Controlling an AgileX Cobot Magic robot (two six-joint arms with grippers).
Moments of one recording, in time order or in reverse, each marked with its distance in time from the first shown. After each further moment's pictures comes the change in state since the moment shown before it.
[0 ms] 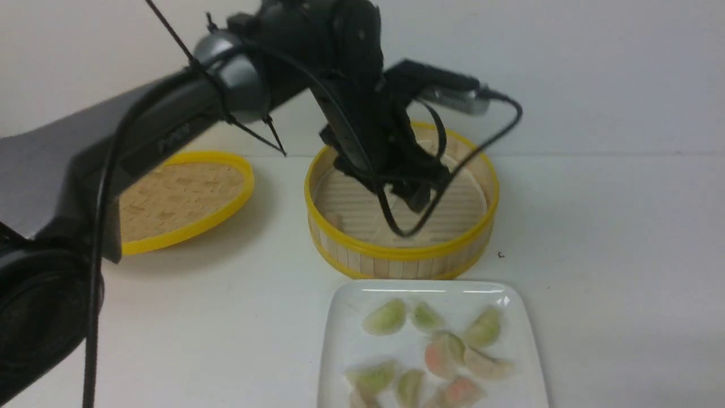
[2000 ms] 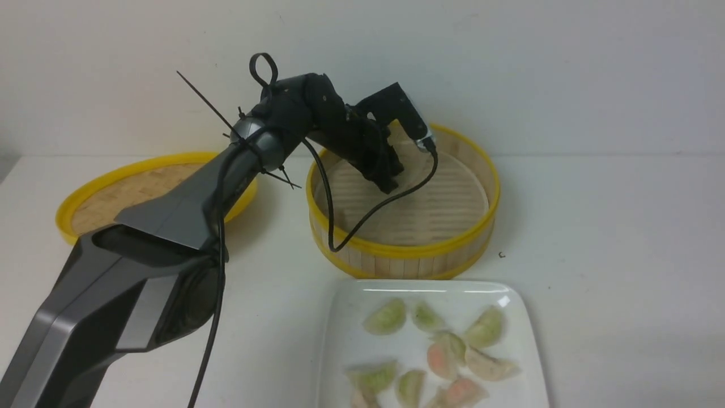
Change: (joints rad) right arm 0.000 0.000 0.000 0.000 0.000 -0.012; left arm 0.157 0.584 -0.487 -0.218 -0.304 0.829
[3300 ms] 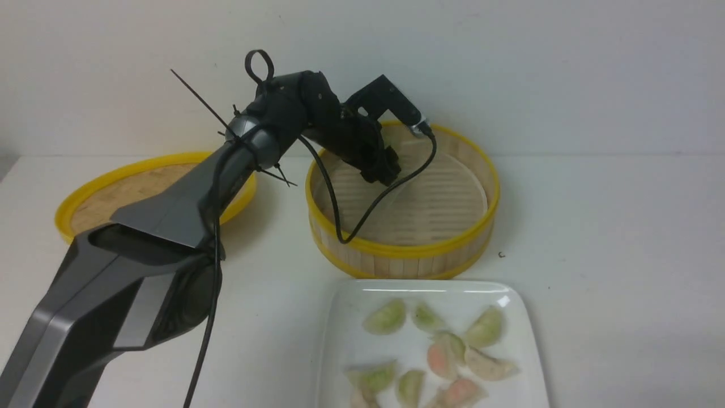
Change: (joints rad) right arm 0.000 0.000 0.000 0.000 0.000 0.019; left arm 0.010 0.007 -0.004 0.008 -0.022 -0.138
